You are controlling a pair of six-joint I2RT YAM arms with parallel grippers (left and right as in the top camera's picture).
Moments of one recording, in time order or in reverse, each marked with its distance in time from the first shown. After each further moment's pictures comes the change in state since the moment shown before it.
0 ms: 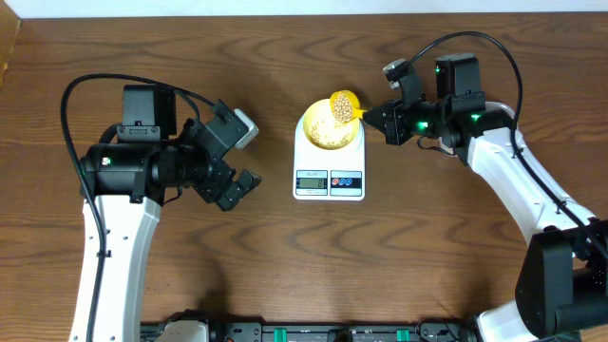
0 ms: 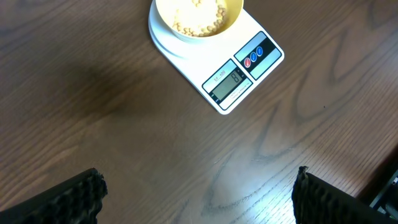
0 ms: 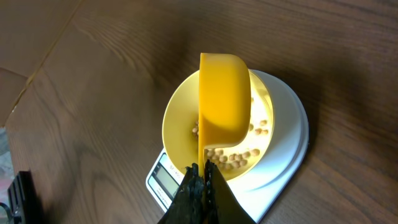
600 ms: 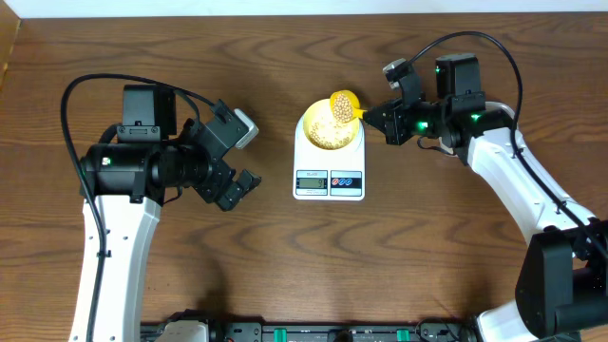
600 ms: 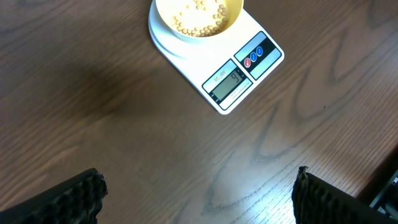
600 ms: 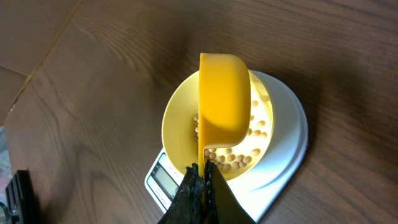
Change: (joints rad) left arm 0.000 0.000 0.000 0.000 0.000 0.000; right arm 0.000 0.000 0.000 0.001 0.000 -0.011
